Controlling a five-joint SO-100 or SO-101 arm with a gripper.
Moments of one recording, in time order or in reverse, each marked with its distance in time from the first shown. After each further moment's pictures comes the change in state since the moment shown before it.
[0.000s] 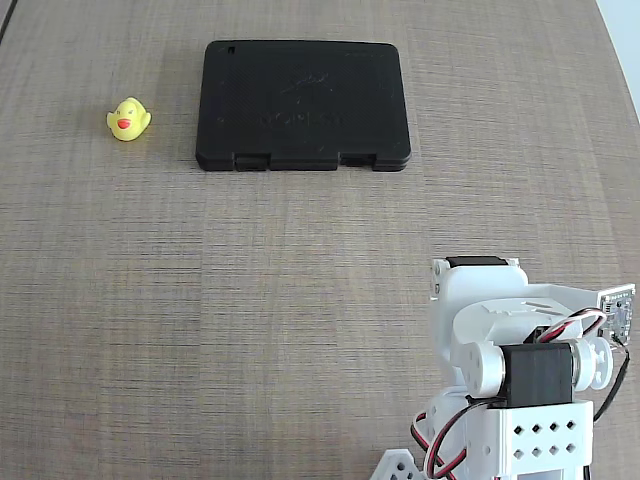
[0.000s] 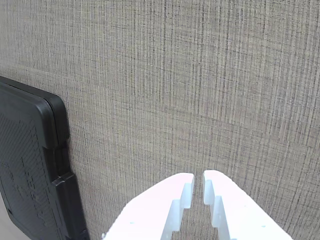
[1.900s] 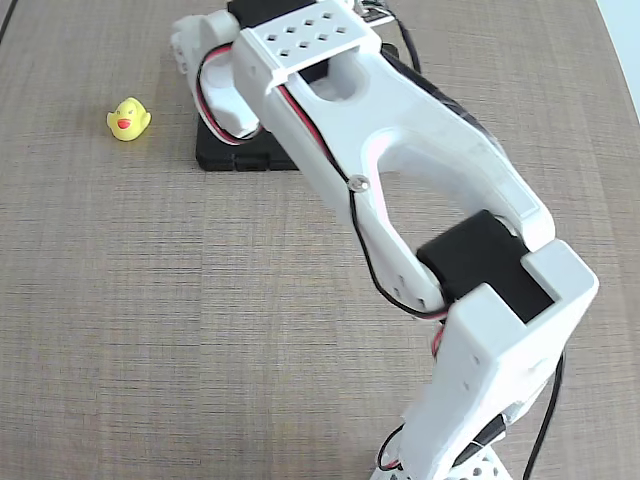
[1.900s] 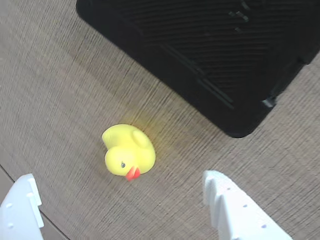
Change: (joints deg) arm -33.5 -115.0 -96.9 -9.9 0.1
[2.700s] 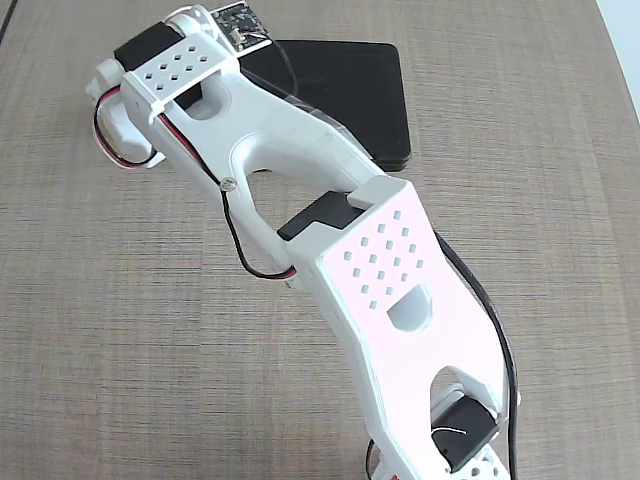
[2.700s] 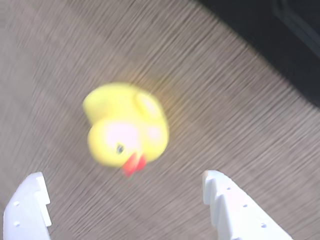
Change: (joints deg) arm -7.4 -30.7 -30.7 2.8 3.6
